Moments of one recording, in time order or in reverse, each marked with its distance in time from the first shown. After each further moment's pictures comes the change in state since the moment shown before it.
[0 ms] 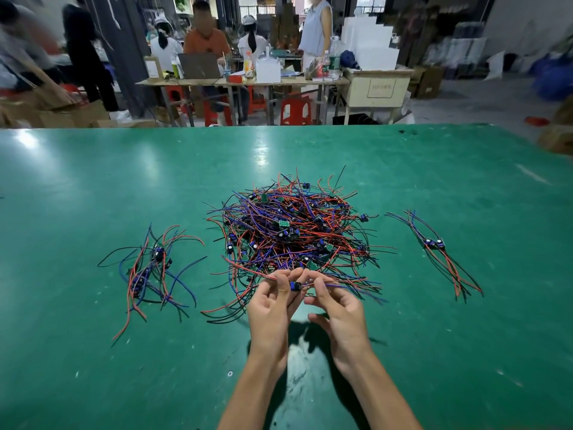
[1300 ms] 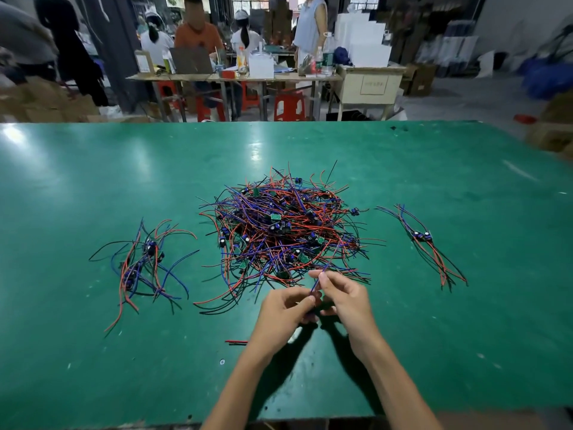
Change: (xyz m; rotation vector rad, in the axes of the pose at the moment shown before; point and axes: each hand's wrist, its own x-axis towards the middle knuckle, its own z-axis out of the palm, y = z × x) left_hand -0.003 -0.005 -0.007 0.694 -0.367 -0.155; right_hand 0.012 -0.009 -0.035 -0.330 -0.006 -0.088
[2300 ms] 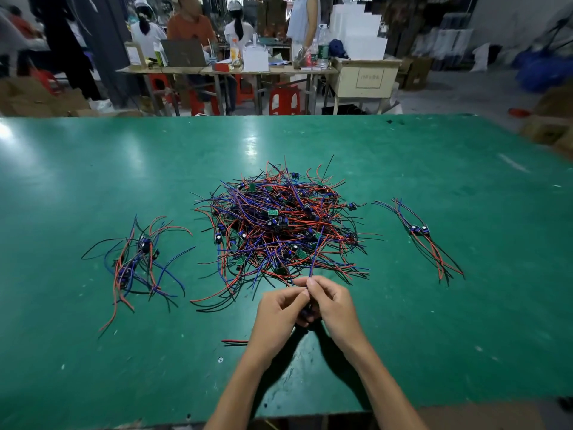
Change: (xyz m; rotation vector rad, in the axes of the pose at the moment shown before) left_hand -0.003 -0.011 0.005 -0.071 0.052 0.058; right_hand 0.001 0.025 0.011 -0.124 -0.062 -0.094
